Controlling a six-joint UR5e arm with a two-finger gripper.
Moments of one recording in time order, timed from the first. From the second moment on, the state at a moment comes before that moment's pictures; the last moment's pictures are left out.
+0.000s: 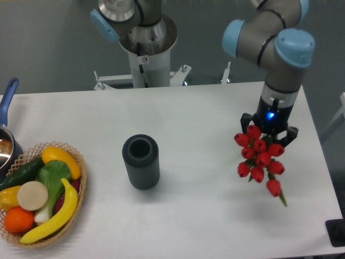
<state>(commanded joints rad) 2.75 -1.97 -1.61 -0.97 1.33 1.18</state>
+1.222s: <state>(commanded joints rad) 2.68 -2.06 -1.57 -0.96 1.33 1.18</state>
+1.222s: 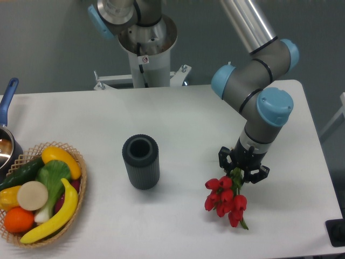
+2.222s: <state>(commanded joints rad) 2.85 -1.81 -1.52 -1.02 1.33 1.30</state>
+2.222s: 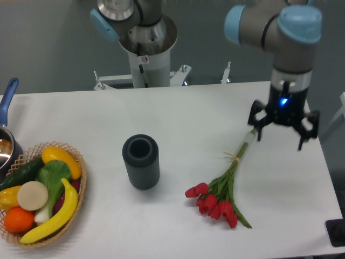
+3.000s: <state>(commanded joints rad) 3.05 -1.67 -1.53 -1.32 1.38 1.86</state>
